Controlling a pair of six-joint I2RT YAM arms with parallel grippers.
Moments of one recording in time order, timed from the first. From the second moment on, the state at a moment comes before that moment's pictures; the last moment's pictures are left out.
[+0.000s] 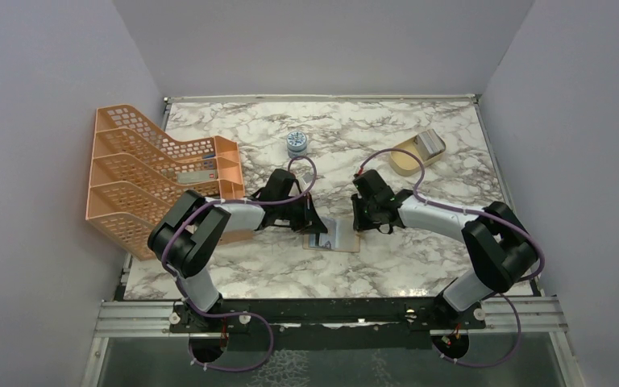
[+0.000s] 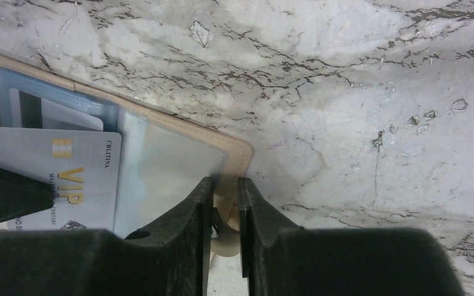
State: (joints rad) left arm -0.58 1.72 0.74 0.18 0.64 -0.80; right arm 0.65 1.57 0.83 -0.30 0.07 0.44
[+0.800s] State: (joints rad) left arm -0.58 1.75 0.82 0.09 0.64 -0.73; right arm 0.65 1.57 0.82 -0.29 0.07 0.43
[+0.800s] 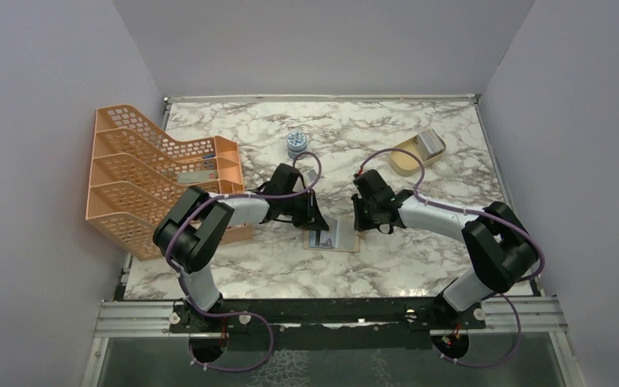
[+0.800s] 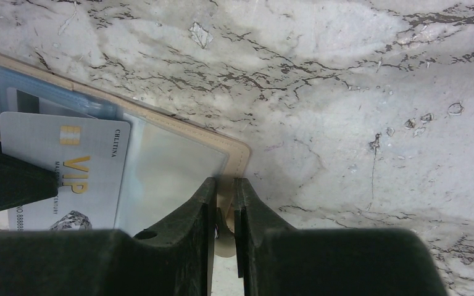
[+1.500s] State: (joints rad) left arm -0.58 1.81 0.89 0.02 0.64 -0.71; right arm 0.65 1.57 0.82 -0.29 0.07 0.43
